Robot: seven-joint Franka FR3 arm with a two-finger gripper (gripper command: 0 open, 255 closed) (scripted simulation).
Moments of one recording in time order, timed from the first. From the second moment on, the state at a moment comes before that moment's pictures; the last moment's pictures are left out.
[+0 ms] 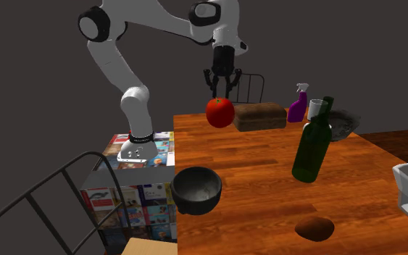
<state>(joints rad) 0.02 -0.43 -0.32 -2.16 -0.62 1.71 -1.33</state>
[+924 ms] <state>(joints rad) -0.09 -0.46 -0.57 -2.07 -0.72 1.81 -1.66</state>
